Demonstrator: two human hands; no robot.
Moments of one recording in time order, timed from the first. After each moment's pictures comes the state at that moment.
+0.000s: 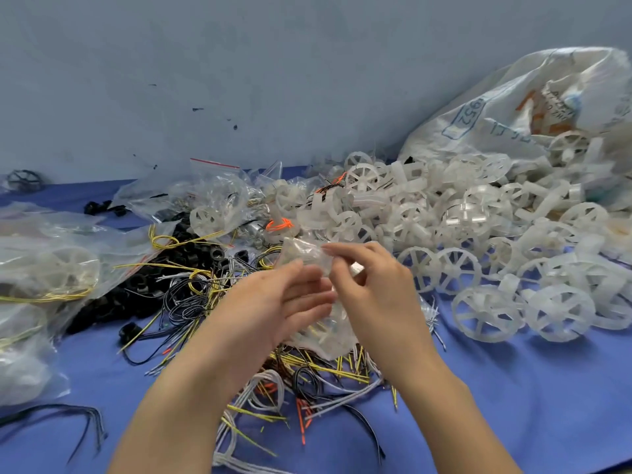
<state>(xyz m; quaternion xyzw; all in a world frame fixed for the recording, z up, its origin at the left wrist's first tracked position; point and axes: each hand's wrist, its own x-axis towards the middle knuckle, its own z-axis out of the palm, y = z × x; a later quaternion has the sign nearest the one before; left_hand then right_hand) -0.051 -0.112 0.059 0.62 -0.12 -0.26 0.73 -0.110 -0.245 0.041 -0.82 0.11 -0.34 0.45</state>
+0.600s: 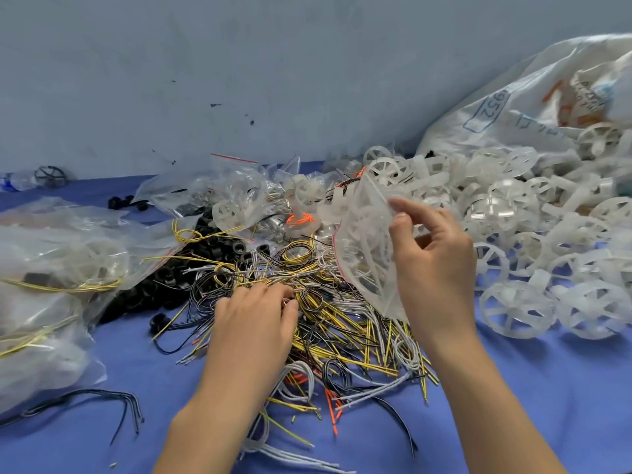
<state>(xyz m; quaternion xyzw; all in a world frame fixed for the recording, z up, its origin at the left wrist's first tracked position) -0.039 -0.075 0.014 0.95 -0.24 0.13 0.16 -0.103 -0.249 0.057 -0.72 0.18 -0.47 0.48</state>
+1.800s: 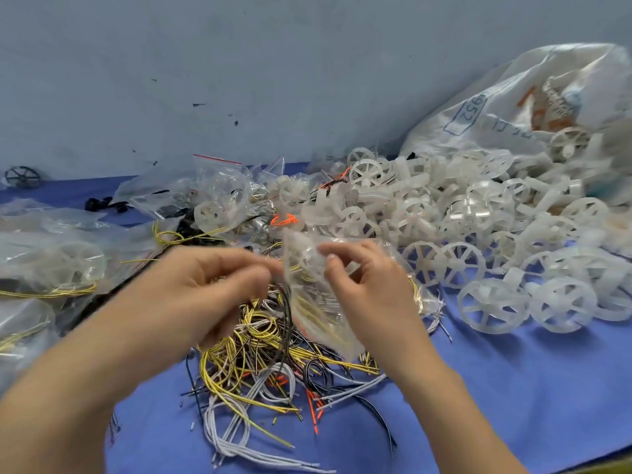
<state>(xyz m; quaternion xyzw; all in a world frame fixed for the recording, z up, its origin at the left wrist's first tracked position) -0.048 -0.038 0.105 0.81 -0.32 -0.13 0.47 -0.106 -0.232 0.039 -0.83 0.11 -0.32 0.45</state>
